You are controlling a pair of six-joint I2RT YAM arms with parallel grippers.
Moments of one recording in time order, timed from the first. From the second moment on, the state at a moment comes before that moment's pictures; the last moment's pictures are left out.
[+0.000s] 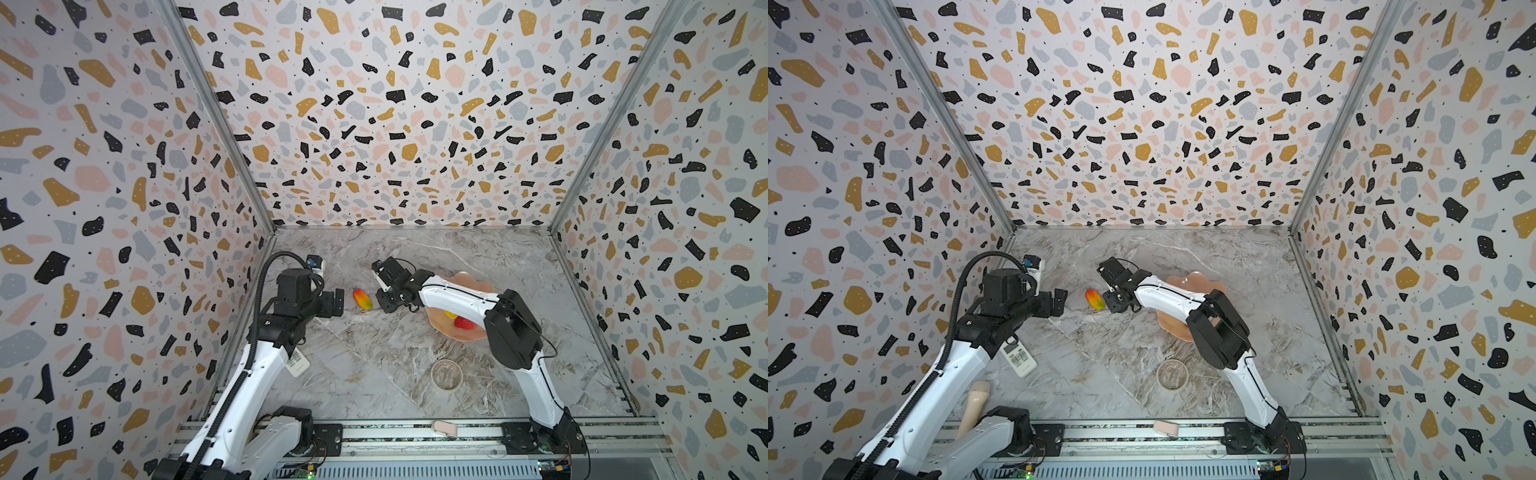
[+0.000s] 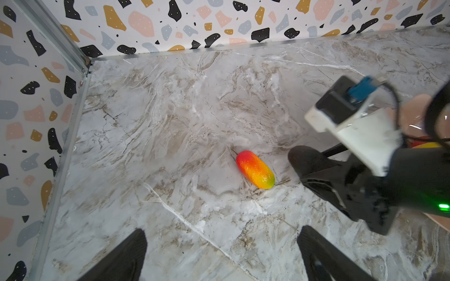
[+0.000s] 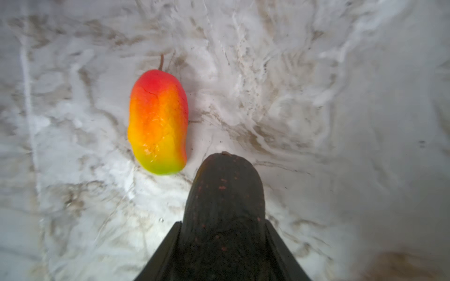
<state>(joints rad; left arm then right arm) -0.15 0.97 0.86 -0.53 0.02 0.00 0.88 2.13 1.77 -0.60 0.08 0.18</state>
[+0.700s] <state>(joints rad) -0.15 0.97 0.86 -0.54 0.02 0.00 0.79 1.63 1.24 -0.63 0.20 0.07</state>
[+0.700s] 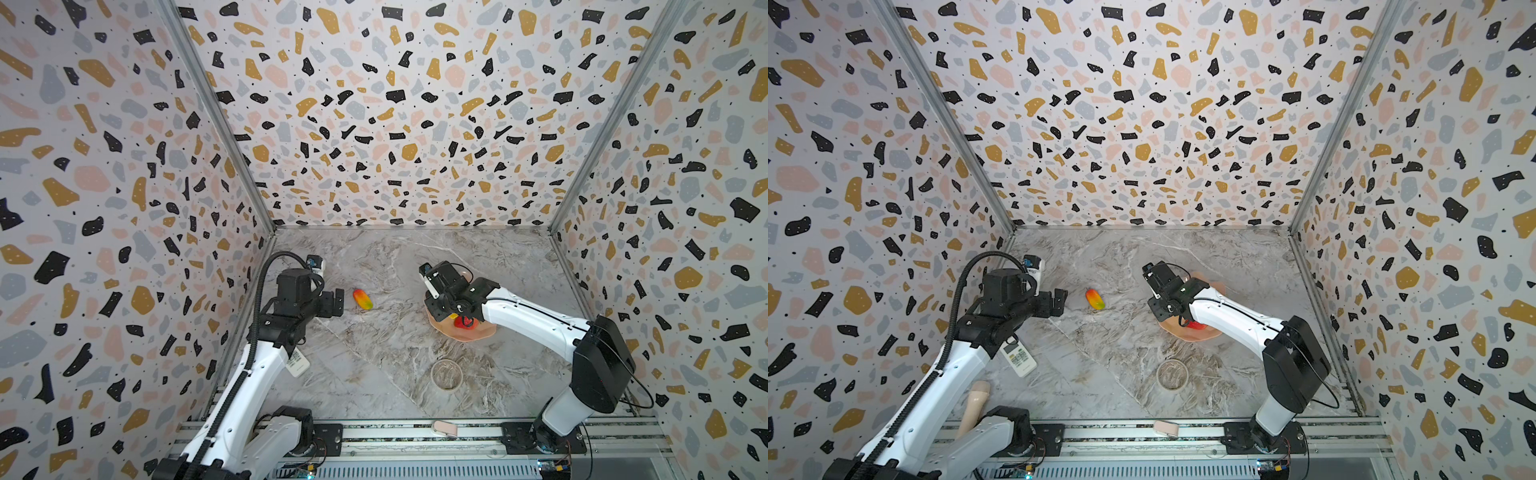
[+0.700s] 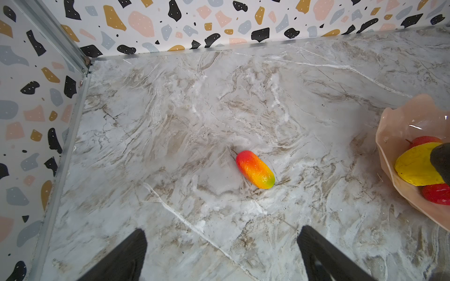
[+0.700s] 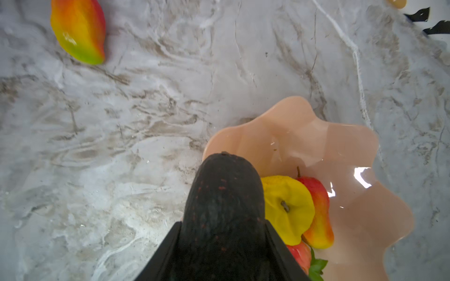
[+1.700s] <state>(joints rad) -0.15 0.97 0.86 -0.54 0.02 0.00 0.74 1.62 1.10 -0.59 0.18 -0.04</state>
